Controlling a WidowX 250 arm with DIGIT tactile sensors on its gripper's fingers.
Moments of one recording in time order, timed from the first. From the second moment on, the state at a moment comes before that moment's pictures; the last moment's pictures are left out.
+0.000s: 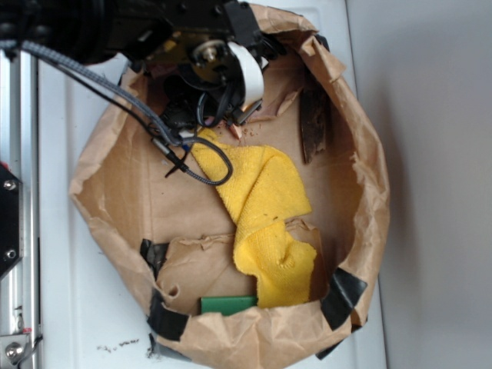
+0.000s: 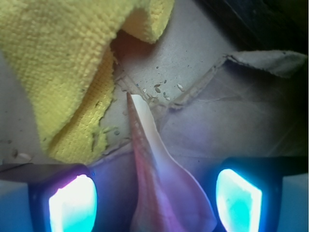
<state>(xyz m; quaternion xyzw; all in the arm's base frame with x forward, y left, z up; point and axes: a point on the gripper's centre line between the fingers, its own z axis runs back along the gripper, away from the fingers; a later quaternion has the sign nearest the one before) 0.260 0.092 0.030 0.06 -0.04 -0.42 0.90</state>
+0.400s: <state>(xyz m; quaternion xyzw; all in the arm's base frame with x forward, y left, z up) 0.258 0.089 0.029 0.07 -0.06 -0.42 0.90</state>
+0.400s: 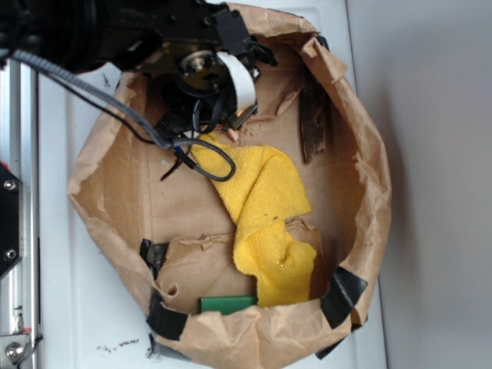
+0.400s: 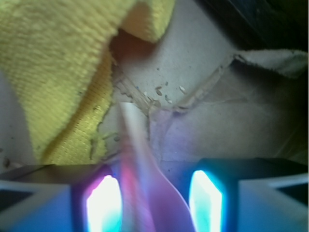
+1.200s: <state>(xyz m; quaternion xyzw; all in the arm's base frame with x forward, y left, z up) 0.256 0.088 0.030 0.07 -0.07 -0.42 0.90</state>
